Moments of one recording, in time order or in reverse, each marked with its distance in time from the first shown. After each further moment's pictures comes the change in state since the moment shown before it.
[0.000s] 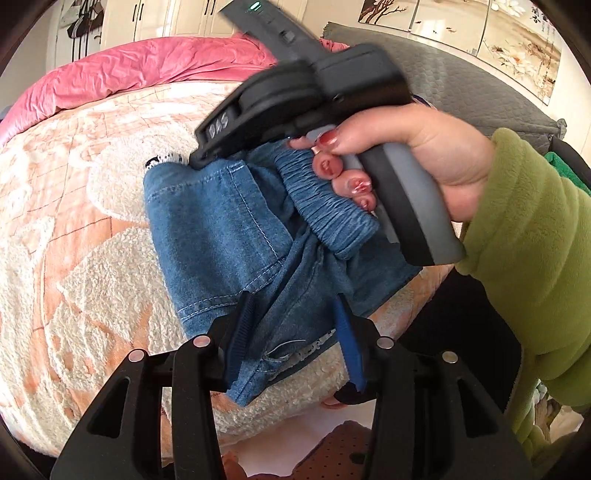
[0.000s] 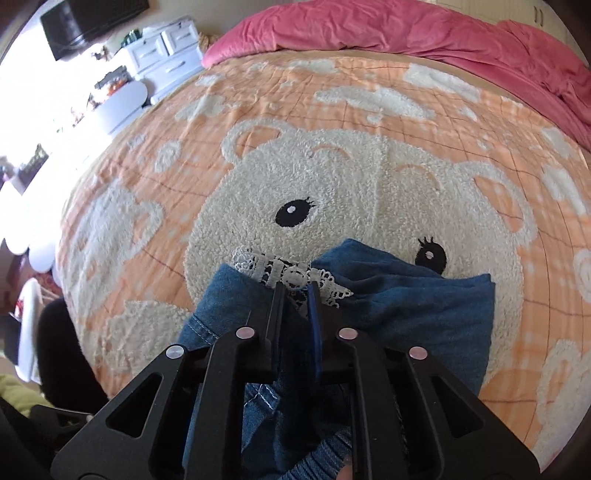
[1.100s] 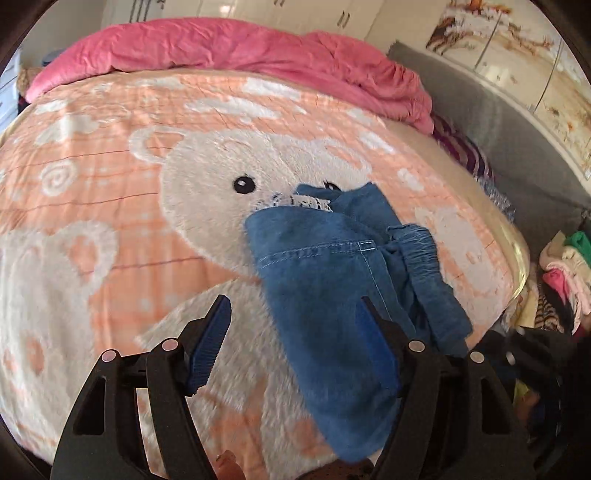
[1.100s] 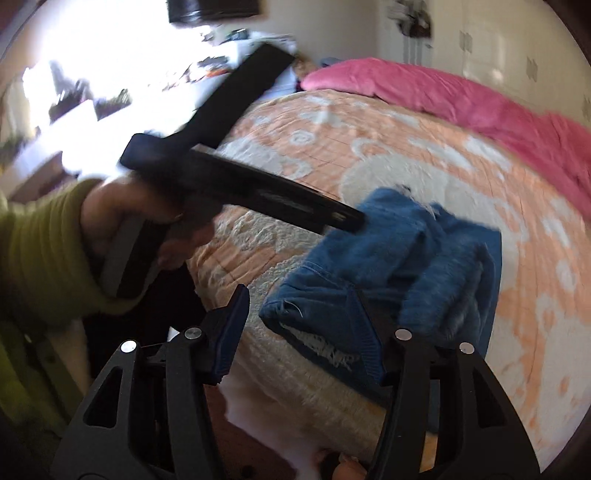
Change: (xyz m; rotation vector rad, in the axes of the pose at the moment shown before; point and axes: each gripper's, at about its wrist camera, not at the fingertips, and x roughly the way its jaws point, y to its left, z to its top) left arm 0.006 0.084 0.061 -0.220 0.025 0.075; right arm -0.101 0.106 -0.136 -0.389 -0.157 0.061
